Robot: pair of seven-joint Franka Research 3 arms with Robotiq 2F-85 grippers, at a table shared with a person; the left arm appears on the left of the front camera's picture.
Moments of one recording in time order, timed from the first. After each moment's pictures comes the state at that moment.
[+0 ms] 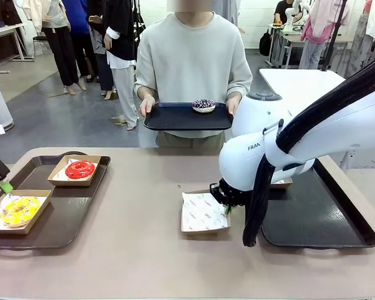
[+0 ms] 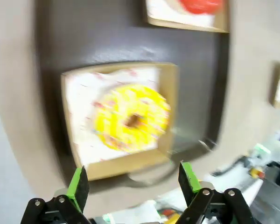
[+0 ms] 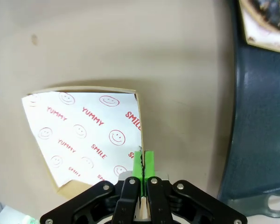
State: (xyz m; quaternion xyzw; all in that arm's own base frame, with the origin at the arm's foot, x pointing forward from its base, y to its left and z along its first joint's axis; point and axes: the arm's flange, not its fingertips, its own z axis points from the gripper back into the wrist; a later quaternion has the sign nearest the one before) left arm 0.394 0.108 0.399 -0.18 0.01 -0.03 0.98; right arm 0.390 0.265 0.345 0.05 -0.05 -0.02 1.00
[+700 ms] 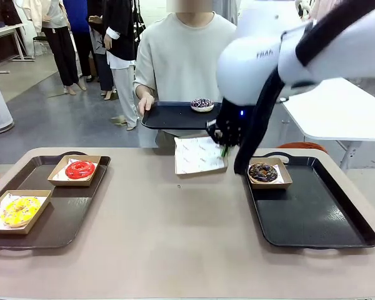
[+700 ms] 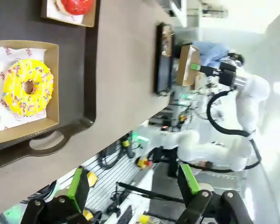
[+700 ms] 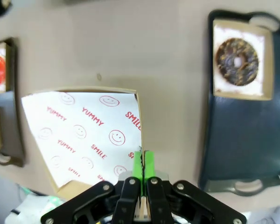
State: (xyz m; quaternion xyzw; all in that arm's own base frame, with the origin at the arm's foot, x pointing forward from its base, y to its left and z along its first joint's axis) left arm 0.326 0.195 0.438 -0.52 -0.02 0.04 0.85; right arm 0.433 0.277 0.506 0.06 -0.09 0.00 0.99
